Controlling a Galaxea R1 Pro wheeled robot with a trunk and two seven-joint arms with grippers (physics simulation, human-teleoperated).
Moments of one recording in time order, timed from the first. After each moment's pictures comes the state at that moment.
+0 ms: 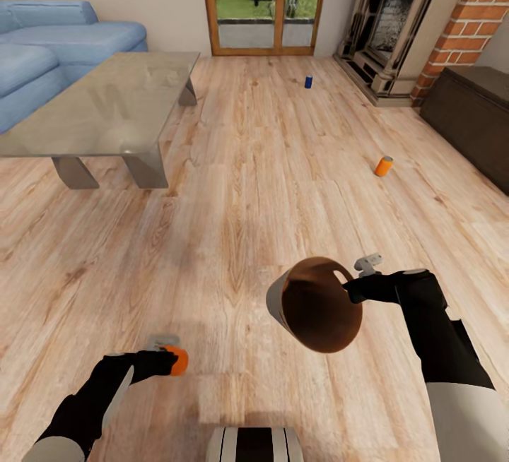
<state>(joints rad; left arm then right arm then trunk) -0.48 0.12 0.02 -0.85 0.00 0.55 -0.34 -0.65 -0.11 -0.13 -1.40 0.61 0.91 0.91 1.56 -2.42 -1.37</state>
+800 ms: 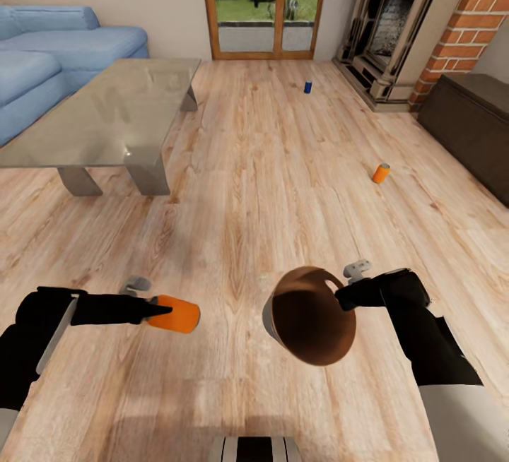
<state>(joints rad) -0.56 0.38 0.02 -1.36 0.04 1.05 -1.13 -0.65 -0.12 -0.01 -1.40 0.64 1.04 0.91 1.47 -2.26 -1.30</state>
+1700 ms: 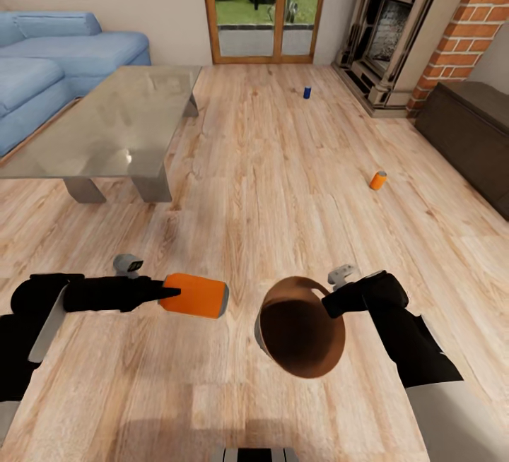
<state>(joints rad) -0.60 0.38 0.02 -1.46 0.30 1.05 -1.44 -0.66 -0.09 0.09 -1.35 0.67 1.03 0.91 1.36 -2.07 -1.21</state>
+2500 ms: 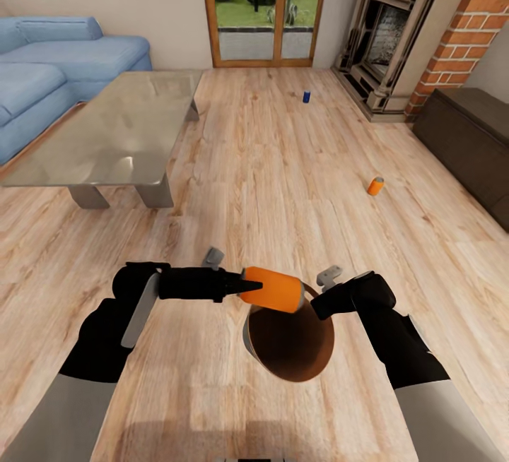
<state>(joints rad) -0.69 0.05 -0.18 -1.45 0.30 1.05 -1.12 -0.66 -0.05 0.12 -1.34 0.66 1.04 0.91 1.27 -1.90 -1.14</state>
